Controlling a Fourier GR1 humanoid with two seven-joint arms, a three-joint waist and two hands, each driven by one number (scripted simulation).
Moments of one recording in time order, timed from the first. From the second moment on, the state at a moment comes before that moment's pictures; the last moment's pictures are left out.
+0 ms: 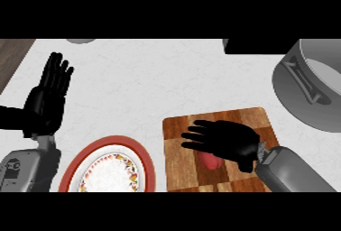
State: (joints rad) left arm -0.26 0.22 0.08 -1.53 0.16 0.13 0.03; right arm -0.41 -0.42 0.59 -1.54 1.05 0.47 -0.48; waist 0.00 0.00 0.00
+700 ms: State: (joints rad) left arm -0.29 0.21 0.10 -1.53 0.14 0.10 0.06; right arm -0.40 -0.26 0.55 -1.29 1.23 0.35 -0.59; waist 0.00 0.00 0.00
